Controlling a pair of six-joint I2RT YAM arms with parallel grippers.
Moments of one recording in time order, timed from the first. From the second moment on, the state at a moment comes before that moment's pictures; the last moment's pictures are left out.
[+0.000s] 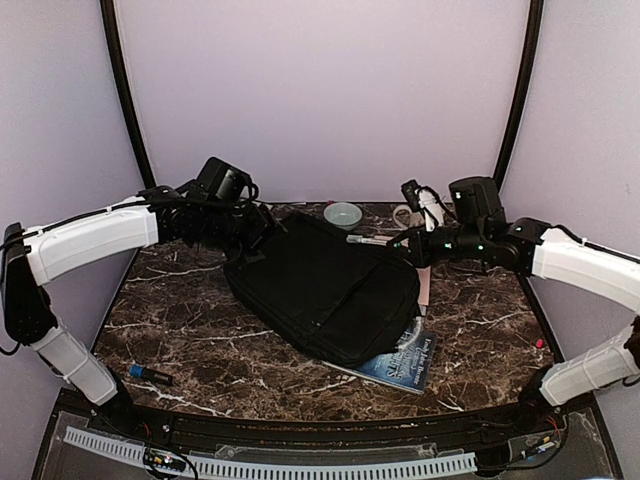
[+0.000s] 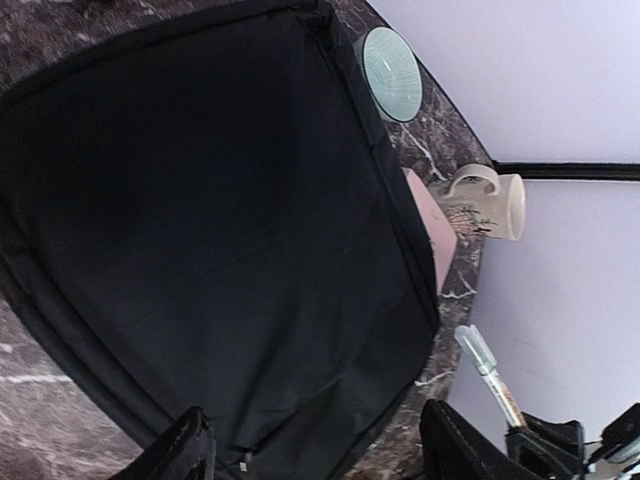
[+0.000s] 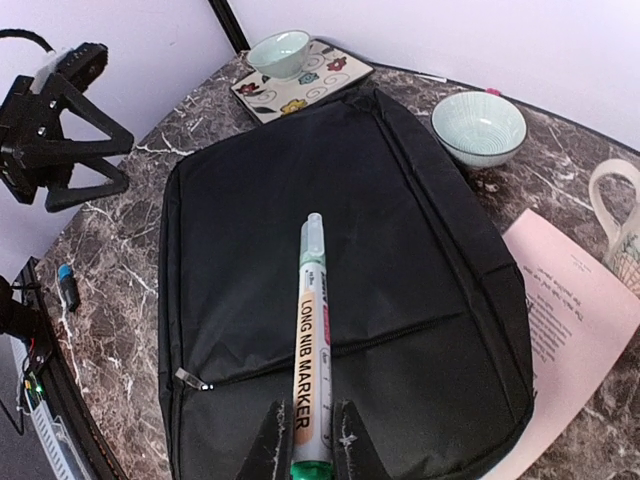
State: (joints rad) left arm -0.72 1.54 1.33 -0.55 0.01 -1.26; right arm 0.67 1.26 0.99 -0.25 -0.22 0.21
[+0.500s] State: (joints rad) left arm -0.72 1.49 1.34 -0.71 -0.13 -0.97; right arm 0.67 1.19 0.92 -0.51 -0.22 0.23
